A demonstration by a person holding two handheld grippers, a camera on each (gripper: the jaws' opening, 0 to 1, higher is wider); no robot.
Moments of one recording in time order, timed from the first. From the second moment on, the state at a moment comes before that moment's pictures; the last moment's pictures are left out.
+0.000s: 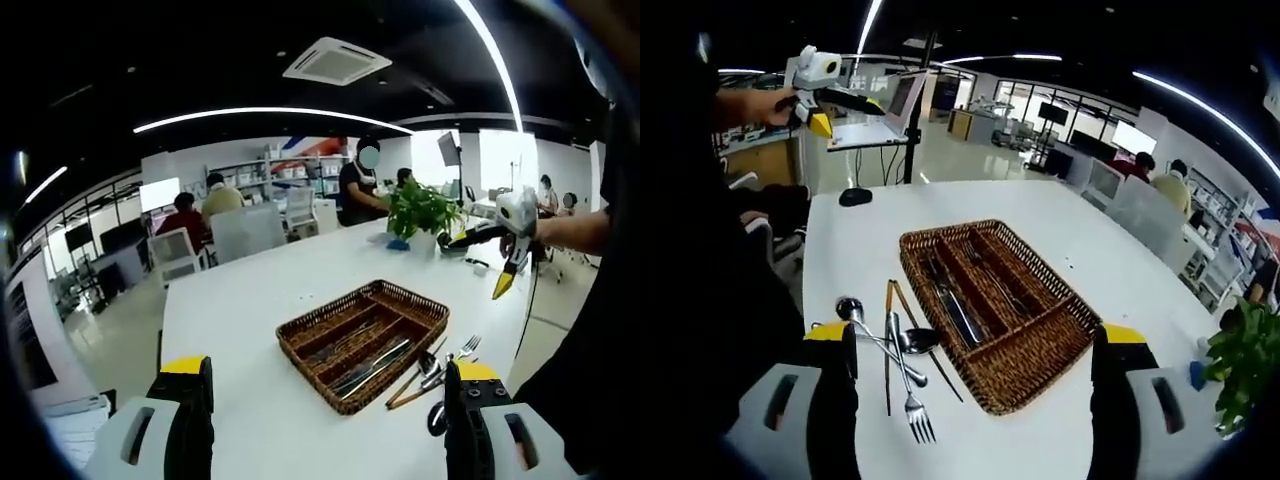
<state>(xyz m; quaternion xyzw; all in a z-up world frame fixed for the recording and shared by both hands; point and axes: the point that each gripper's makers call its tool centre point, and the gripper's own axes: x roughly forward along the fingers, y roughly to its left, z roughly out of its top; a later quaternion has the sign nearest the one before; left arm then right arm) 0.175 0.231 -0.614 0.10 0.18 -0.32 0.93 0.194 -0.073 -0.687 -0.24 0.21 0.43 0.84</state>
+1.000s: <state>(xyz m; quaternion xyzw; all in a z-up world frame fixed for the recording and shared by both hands) 0.171 0.246 -0.611 0.10 0.17 -0.30 0.93 0.163 -0.049 -0.809 -0.26 0.29 0.51 0.77</state>
